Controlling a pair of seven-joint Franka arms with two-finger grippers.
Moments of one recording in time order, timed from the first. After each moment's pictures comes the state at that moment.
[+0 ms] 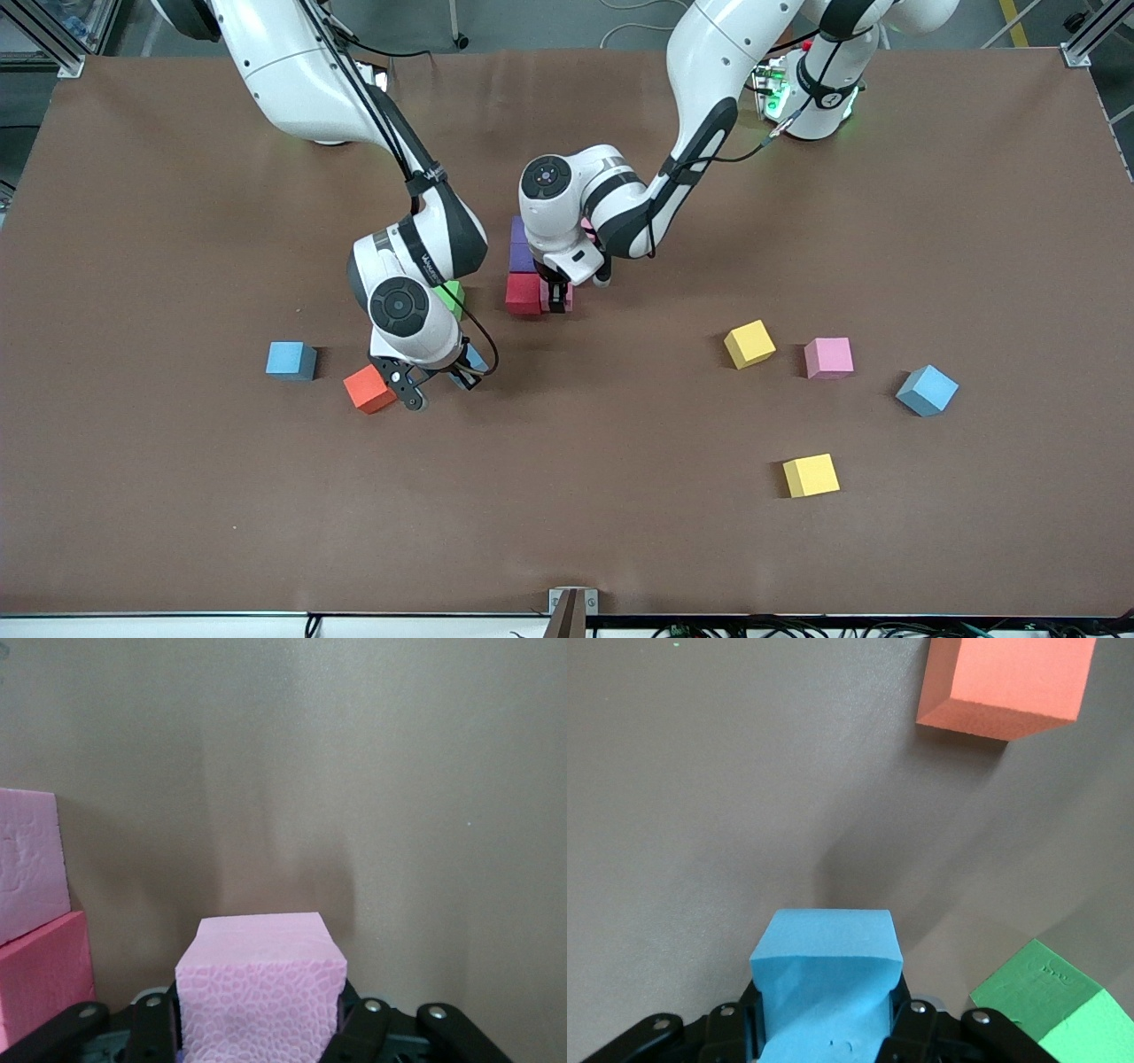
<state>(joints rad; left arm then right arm) -0.80 0.74 -0.15 -1.62 0.22 2.37 -2.59 0.59 0.66 -0.11 -1.58 0.12 2.18 1.28</state>
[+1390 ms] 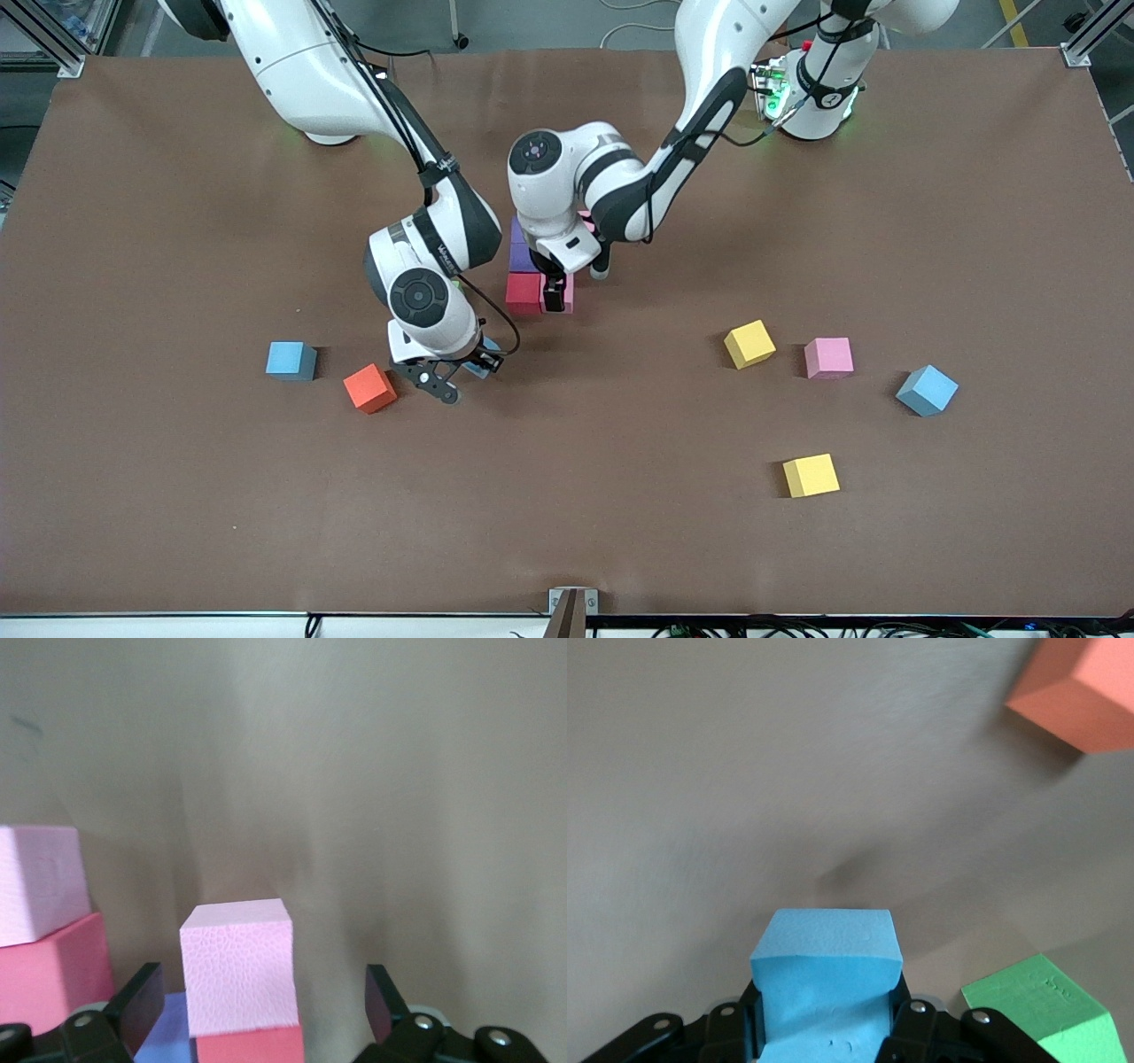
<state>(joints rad) -0.80 0.62 -0.16 -1.59 0.28 2.21 -2.53 0.61 0.66 -0.08 -1.58 0.12 2.17 0.94</state>
